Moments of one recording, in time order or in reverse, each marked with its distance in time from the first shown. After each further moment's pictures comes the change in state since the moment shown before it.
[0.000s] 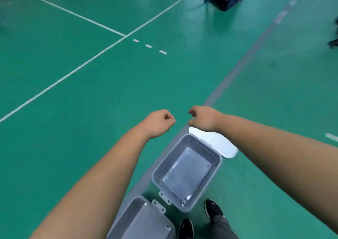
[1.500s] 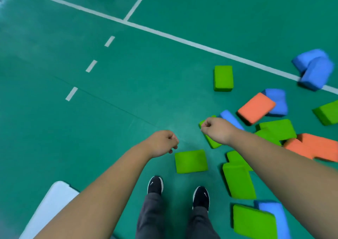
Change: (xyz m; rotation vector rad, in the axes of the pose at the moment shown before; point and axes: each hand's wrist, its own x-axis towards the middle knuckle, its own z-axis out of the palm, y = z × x) left_hand -0.256 0.297 0.836 0.949 -1.385 0.769; right_hand -0.673 0.533 0.419 1.105 0.776 1.472
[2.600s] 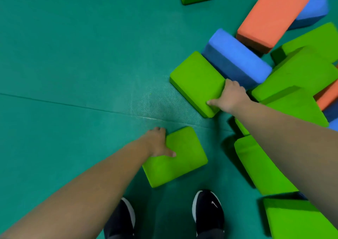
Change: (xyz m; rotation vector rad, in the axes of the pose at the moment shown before) left_hand 0.495 -0.260 0.257 0.860 -0.347 0.067; right_hand 0.355 0.376 0.270 0.006 0.206 0.540
